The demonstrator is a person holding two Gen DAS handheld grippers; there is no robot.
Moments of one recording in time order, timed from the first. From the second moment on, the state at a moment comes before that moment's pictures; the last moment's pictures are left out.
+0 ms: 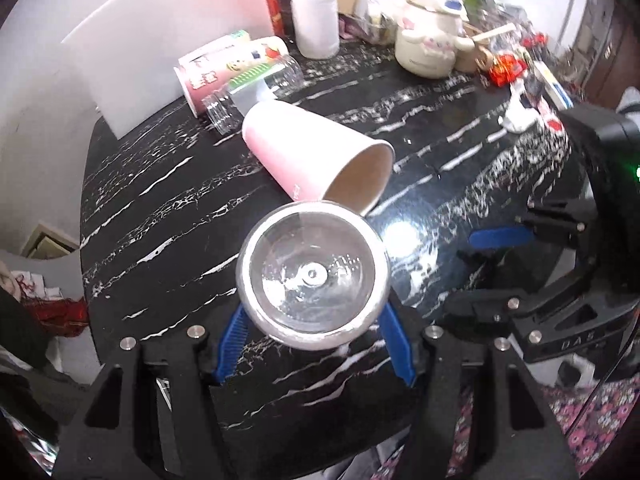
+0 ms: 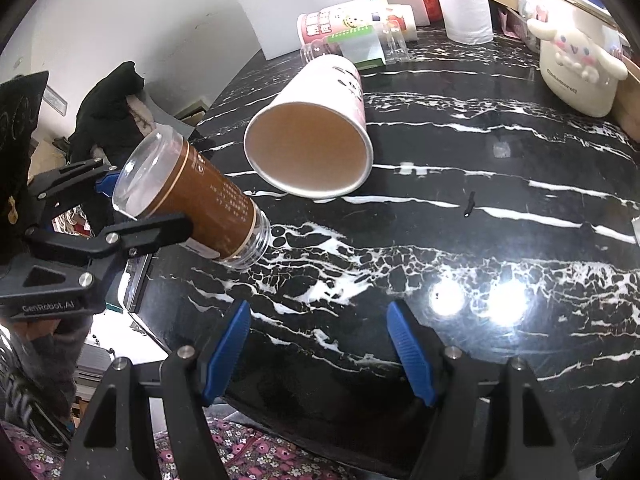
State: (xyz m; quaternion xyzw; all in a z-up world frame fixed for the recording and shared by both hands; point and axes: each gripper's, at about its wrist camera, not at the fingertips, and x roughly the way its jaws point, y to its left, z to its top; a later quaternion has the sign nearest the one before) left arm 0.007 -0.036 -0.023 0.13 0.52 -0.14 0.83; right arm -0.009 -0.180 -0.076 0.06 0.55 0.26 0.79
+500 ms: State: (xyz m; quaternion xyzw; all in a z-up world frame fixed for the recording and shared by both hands) left arm 0.005 -0.026 -0.029 0.08 0.48 -0.11 0.87; right arm -0.012 -0.176 -0.078 0.04 0.55 0.24 0.80
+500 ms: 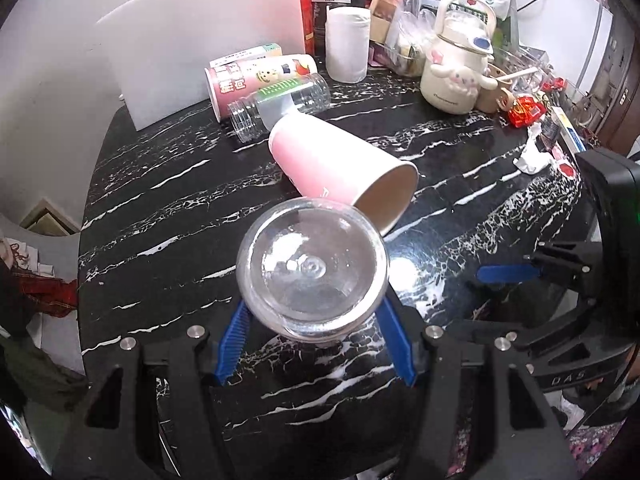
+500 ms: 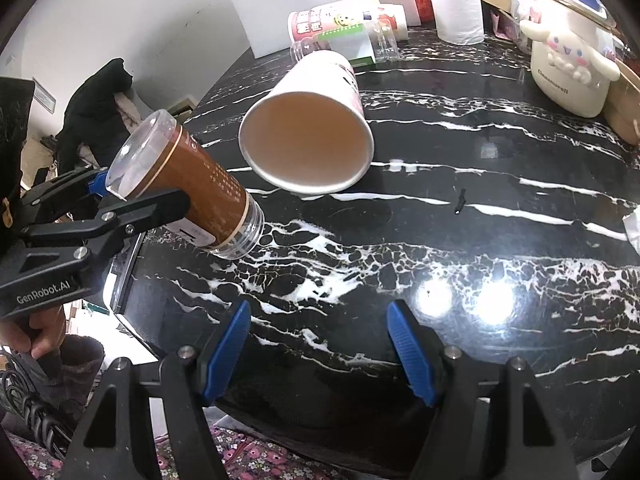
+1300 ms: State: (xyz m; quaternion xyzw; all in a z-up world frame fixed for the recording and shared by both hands) left arm 0.007 -0.026 -0.037 0.08 0.47 -0.07 0.88; right arm -0.011 -0.169 -0.073 0.02 0.54 0.23 0.81
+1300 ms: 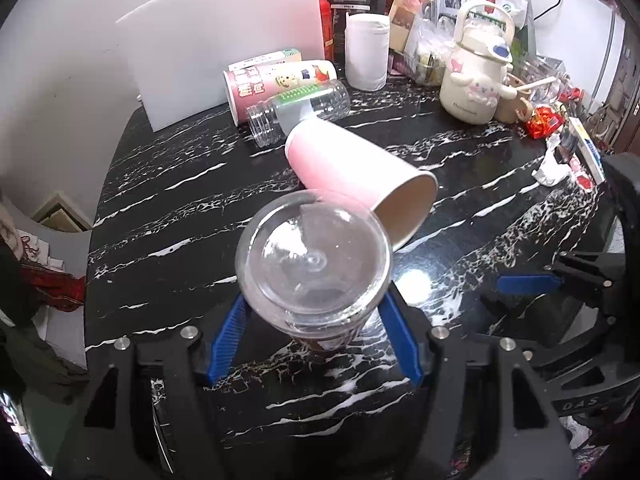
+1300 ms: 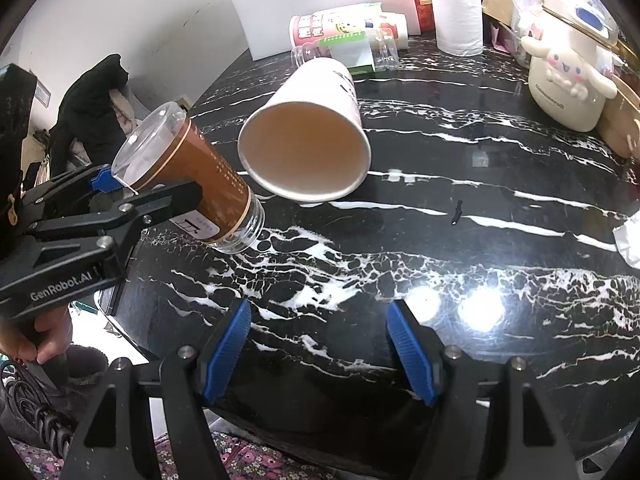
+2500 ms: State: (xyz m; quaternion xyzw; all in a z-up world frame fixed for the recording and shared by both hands) left arm -0.044 0.020 0.052 0.01 0.42 -0.02 0.91; right arm -0.024 -0.135 0.027 -0.06 0.43 0.21 0.88
